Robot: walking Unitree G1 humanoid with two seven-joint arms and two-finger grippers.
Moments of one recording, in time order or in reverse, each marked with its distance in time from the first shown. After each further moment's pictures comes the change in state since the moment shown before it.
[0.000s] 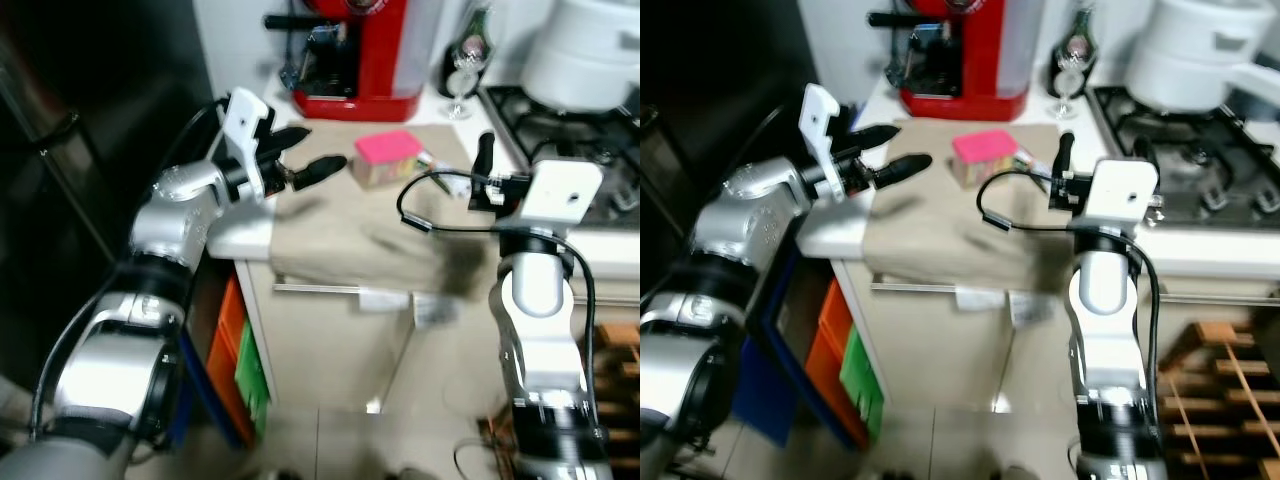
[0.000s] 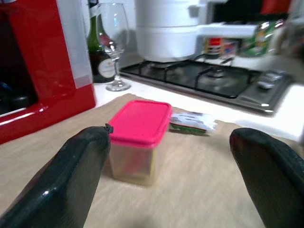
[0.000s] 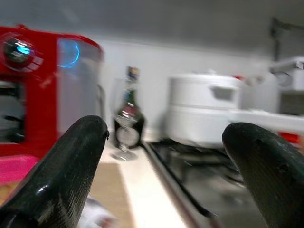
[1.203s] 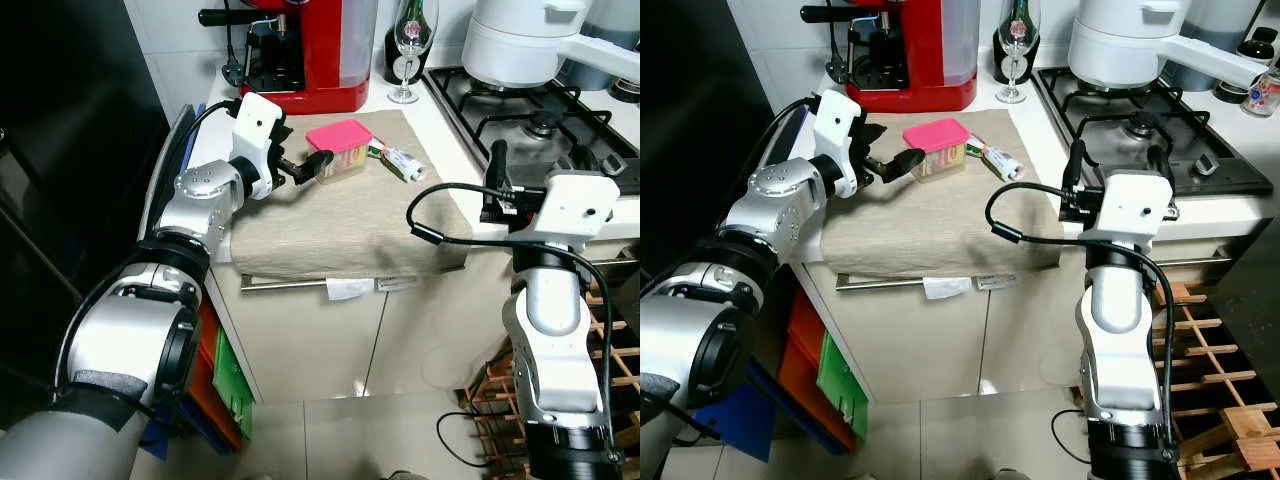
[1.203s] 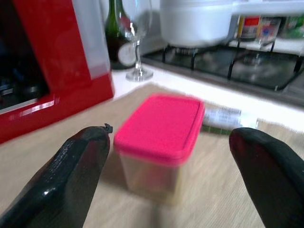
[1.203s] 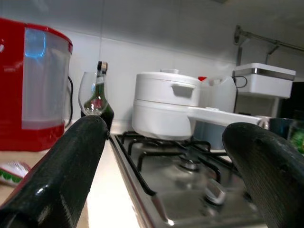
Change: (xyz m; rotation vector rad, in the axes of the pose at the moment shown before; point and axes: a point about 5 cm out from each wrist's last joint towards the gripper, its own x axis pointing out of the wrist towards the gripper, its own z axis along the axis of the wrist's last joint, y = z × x) left arm 0.013 0.018 -0.003 0.044 0.064 0.189; right arm -0.017 -0.012 0.005 -0.031 0.004 0.008
